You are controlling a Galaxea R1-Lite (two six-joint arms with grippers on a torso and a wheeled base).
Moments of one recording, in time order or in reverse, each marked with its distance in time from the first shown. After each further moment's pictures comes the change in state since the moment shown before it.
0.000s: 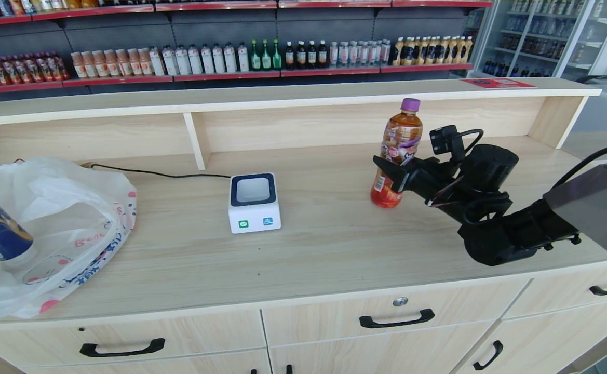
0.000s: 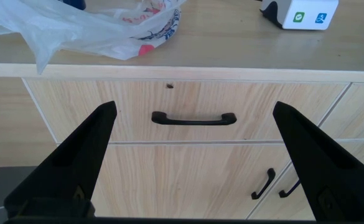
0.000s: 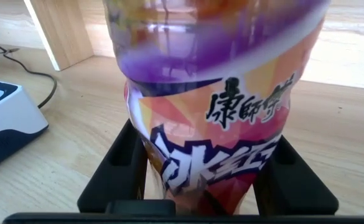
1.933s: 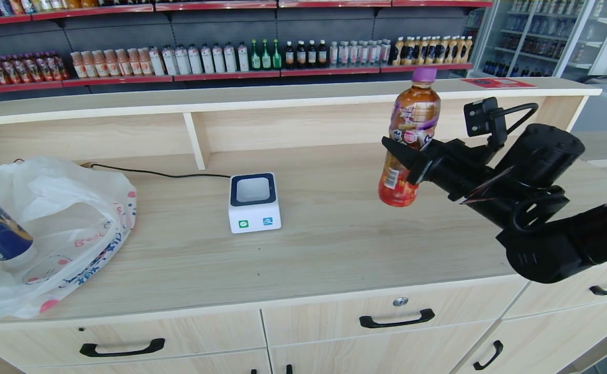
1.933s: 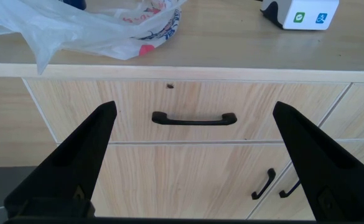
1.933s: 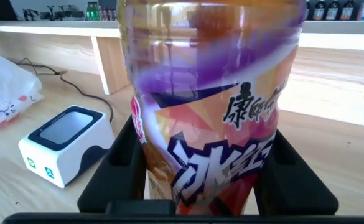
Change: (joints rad) left arm 0.000 0.000 0.000 0.000 0.000 0.000; right arm 0.076 -0.267 0.241 -0.065 -0.014 -0.002
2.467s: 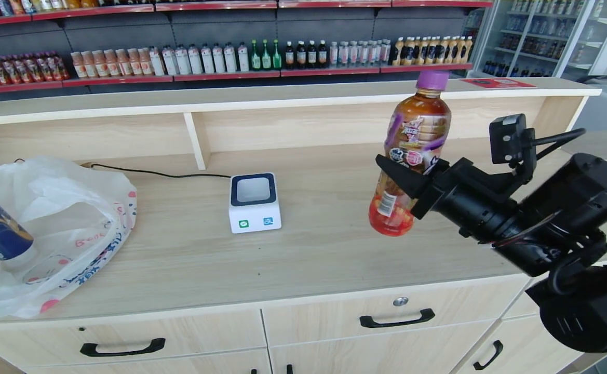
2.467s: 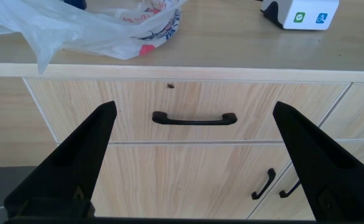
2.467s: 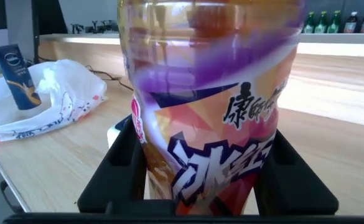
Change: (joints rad) left arm 0.000 0.000 0.000 0.000 0.000 0.000; right arm 0.139 -0.131 0.288 -0.212 -0.014 0.021
